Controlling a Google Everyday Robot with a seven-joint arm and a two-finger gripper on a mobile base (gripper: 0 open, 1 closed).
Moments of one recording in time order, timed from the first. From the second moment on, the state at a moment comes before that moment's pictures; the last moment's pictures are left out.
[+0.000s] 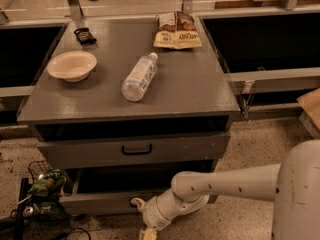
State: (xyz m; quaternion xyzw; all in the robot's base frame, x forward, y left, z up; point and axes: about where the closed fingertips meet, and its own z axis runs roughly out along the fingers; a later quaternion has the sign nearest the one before) arm 0.356 0.097 0.425 -0.65 0.61 0.41 0.20
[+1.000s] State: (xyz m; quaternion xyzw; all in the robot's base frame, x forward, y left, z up) arm 0.336 0.092 0.424 -0.65 0.60 0.42 0.20
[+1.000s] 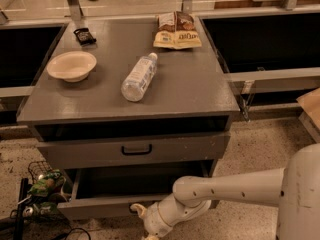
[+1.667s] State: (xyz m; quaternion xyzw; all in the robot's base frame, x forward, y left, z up) arm 0.311 0.083 0.422 -0.65 0.59 0.43 0.21
